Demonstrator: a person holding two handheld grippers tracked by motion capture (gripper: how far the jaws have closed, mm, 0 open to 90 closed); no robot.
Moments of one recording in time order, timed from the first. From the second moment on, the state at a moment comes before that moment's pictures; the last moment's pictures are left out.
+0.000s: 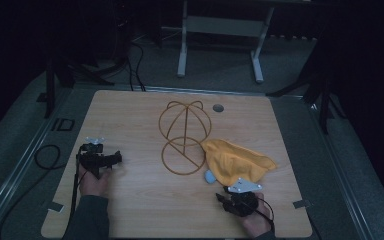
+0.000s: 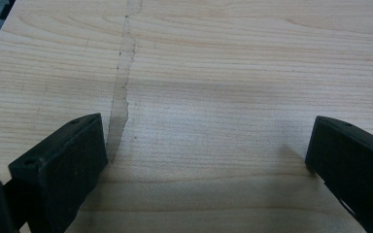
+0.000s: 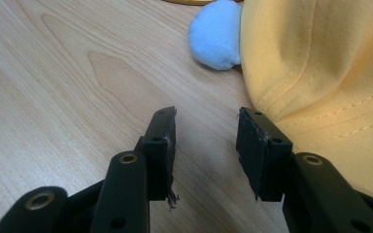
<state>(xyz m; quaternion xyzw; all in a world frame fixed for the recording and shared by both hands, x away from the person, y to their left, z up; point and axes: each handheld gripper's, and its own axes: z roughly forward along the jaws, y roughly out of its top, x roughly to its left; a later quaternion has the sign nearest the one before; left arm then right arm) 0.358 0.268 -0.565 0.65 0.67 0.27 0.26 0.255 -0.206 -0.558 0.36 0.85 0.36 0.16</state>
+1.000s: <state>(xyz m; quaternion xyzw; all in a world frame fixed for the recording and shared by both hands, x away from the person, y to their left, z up) 0.358 0.268 -0.565 0.65 0.67 0.27 0.26 0.262 -0.175 -0.543 0.32 0.87 0.35 0.17</state>
